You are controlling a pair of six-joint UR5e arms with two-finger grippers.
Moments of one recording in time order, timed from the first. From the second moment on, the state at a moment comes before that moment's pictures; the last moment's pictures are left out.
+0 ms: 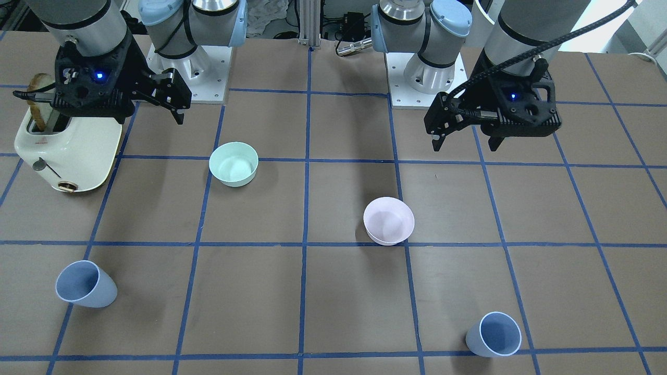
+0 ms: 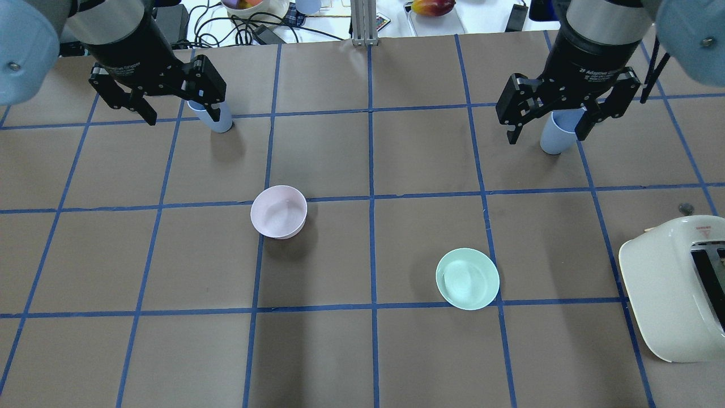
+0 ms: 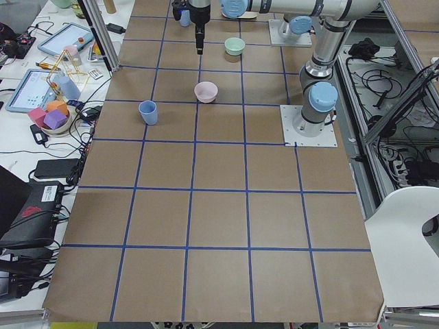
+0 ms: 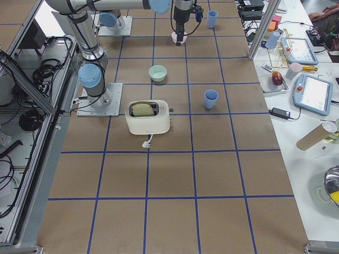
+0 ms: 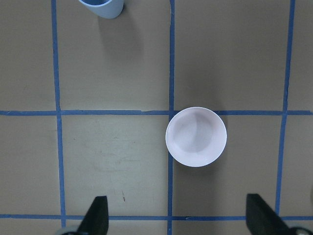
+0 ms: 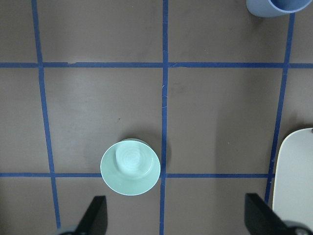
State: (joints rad) left arm -1.56 -1.62 -1.49 -1.57 1.58 0.00; right arm 1.56 -1.57 1.52 -1.44 -1.57 -0.02
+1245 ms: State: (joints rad) left arm -1.56 -1.62 -1.49 -1.57 1.58 0.00; right arm 1.48 -1.54 1.52 -1.44 -1.64 -0.08
